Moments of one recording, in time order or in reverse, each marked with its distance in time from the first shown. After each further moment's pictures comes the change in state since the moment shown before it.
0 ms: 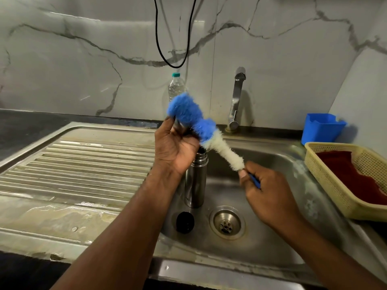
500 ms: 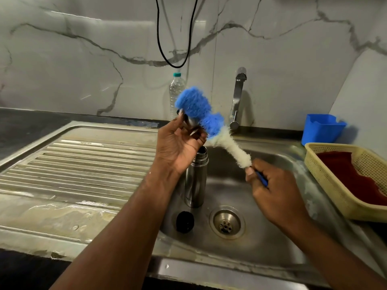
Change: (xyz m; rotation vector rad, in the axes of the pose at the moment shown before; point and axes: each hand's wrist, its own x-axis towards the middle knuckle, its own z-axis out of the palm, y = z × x) left_hand 0.002 0.005 -0.006 0.205 0.035 -0.039; right_hand 0.003 0.006 -0.008 0.002 0.019 0.004
